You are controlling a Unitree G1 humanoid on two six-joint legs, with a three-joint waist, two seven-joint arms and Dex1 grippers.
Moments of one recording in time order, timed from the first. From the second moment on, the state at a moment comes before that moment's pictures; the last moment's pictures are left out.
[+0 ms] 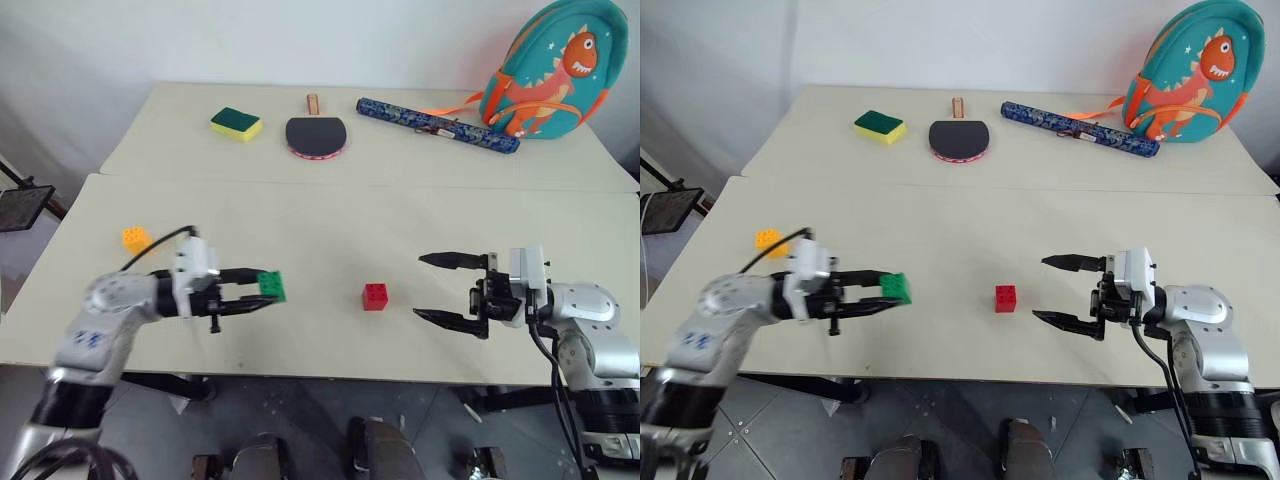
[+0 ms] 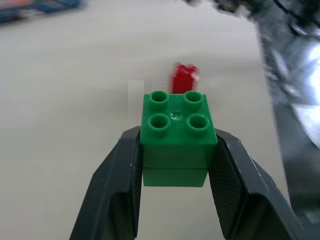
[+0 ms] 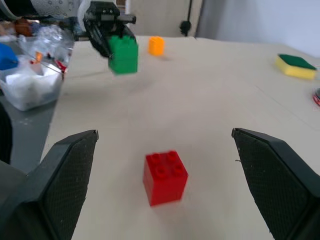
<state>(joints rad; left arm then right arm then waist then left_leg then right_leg) -0.42 0.66 -0.08 0.04 -0.42 0.16 -1.17 -0.23 -0.67 -0.16 0.02 0.55 0.00 1.36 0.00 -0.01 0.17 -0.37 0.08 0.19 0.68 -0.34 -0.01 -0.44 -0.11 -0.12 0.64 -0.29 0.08</state>
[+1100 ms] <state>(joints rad) 0.14 0.52 0.53 -0.12 -0.48 0.07 -0.82 -0.26 -0.57 -0.08 -0.17 0.61 0.12 1.21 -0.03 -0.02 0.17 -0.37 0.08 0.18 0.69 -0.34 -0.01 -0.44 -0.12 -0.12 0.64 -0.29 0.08</state>
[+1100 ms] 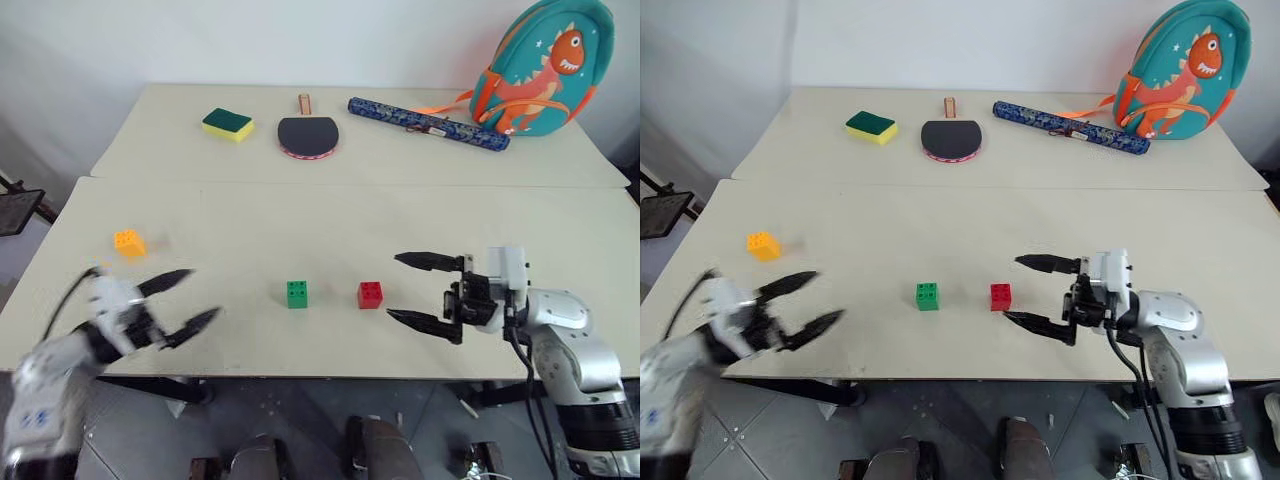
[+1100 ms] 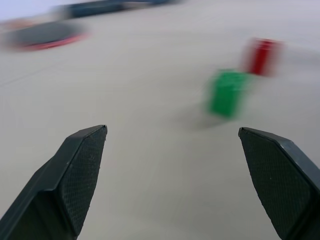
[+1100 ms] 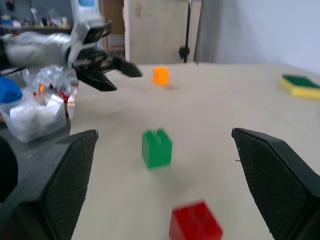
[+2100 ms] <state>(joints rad) -0.40 0.43 0.46 0.29 -0.27 0.25 -0.06 -0.34 -0.50 0.01 -0.10 0.50 -0.01 1.21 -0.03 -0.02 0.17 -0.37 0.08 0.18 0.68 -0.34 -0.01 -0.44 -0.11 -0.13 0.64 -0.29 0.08</state>
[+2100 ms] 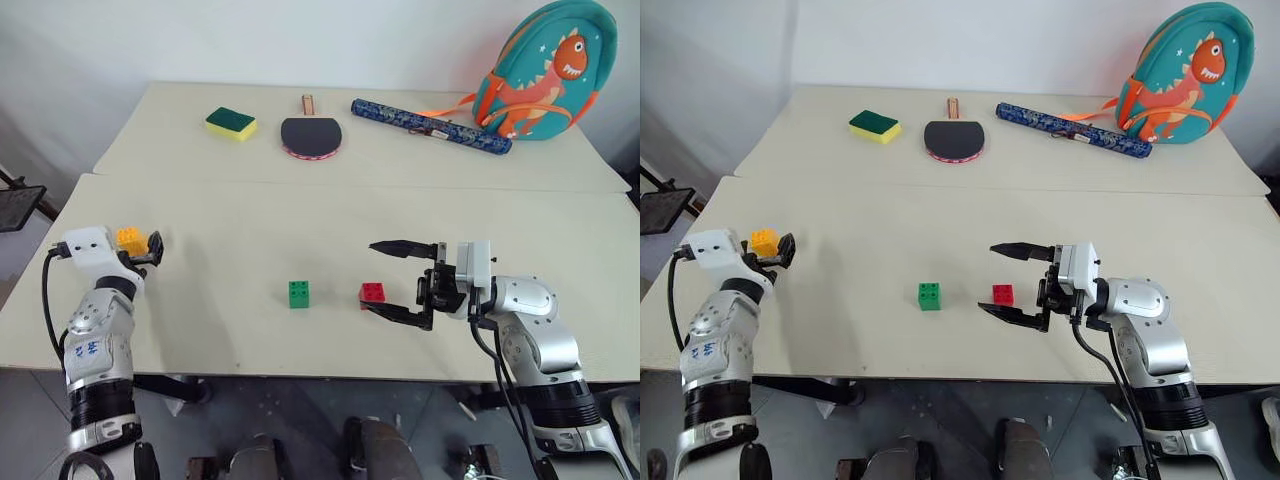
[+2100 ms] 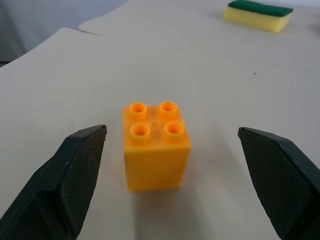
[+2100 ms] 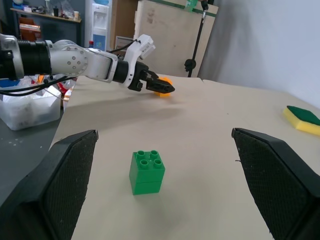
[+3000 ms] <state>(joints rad) -0.50 0.73 0.04 0.52 -0.34 -0.16 -1.44 -0.19 -0.62 -0.07 -0.15 0.50 0.00 1.19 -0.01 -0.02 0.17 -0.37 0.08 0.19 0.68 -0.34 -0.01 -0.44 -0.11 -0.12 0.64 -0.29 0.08</state>
